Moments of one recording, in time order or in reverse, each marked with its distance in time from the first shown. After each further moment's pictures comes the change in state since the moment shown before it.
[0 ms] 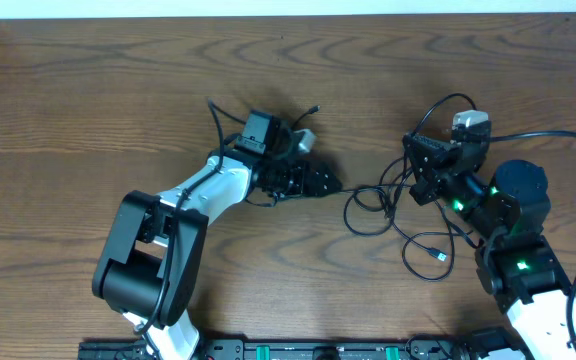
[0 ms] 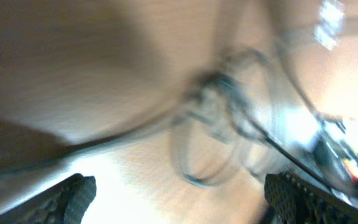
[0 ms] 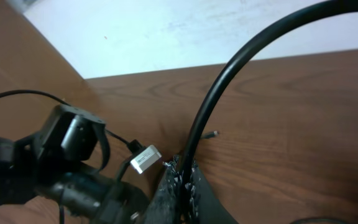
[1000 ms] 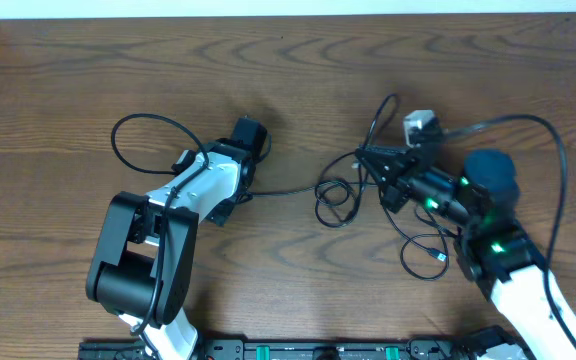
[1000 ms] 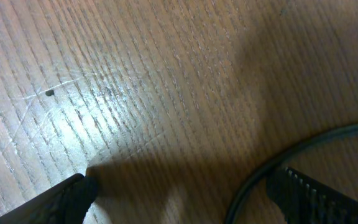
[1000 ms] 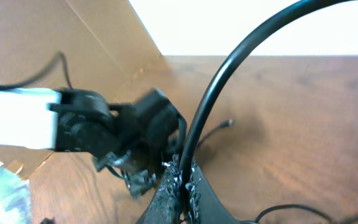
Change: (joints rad) left arm 0.061 -0.008 0.013 -0.384 -1.194 -1.101; right arm 0.099 0.098 0.000 0.164 -0.256 0.028
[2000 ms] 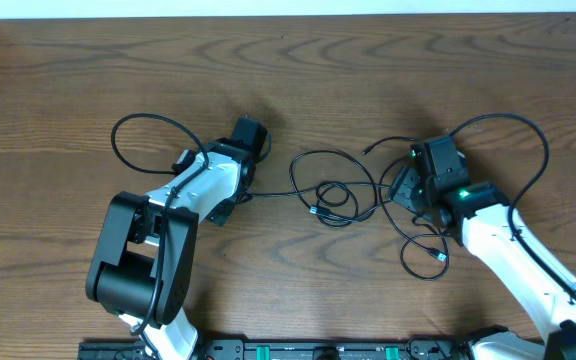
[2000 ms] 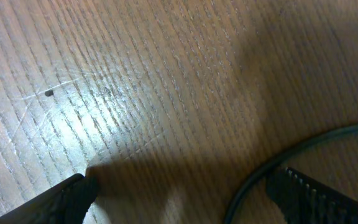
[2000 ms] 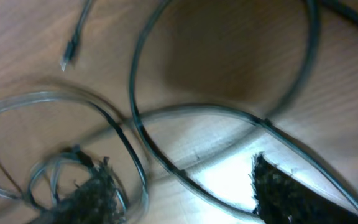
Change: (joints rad) left arm 0.000 0.000 0.000 0.001 0.000 0.000; right arm 0.013 0.387 0.148 -0.690 0.668 0.480
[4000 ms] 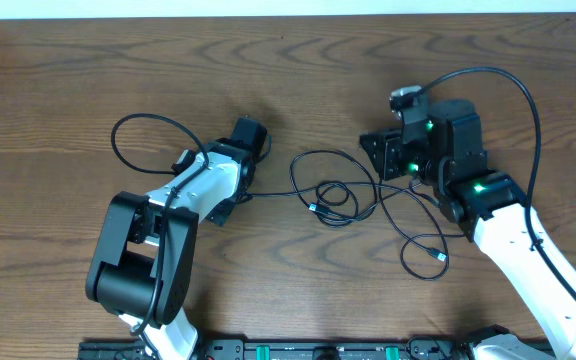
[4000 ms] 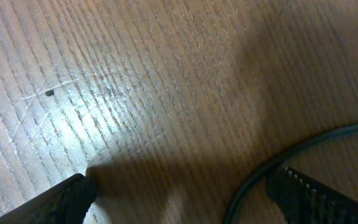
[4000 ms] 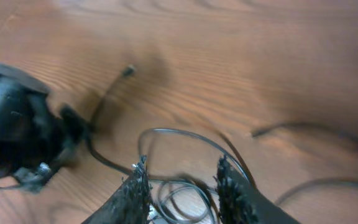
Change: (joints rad) left arm 0.000 0.000 0.000 -0.001 0.000 0.000; right arm 0.001 -0.070 0.150 0.200 -0.333 -0.566
